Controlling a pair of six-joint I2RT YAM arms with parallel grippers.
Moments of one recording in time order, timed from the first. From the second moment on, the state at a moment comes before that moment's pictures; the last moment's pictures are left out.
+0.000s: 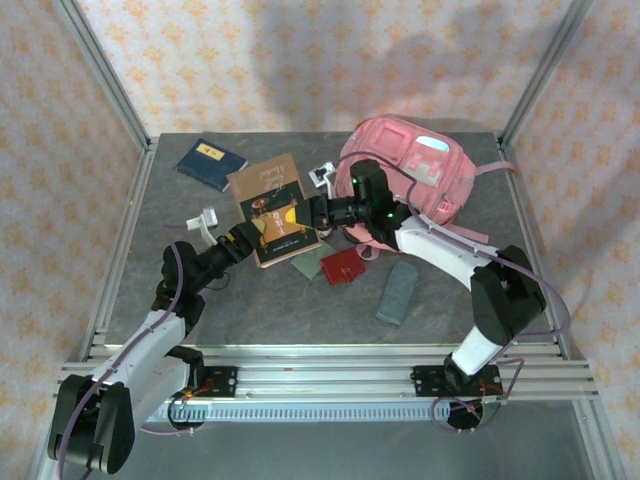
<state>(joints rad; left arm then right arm) -0.14 0.89 0.29 0.58 0.52 -1.01 0.63 1.62 1.17 0.14 -0.94 0.84</state>
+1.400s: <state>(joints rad) -0.17 0.88 0.33 0.35 0.47 -1.03 0.46 1.69 1.33 -0.51 0.24 0.30</state>
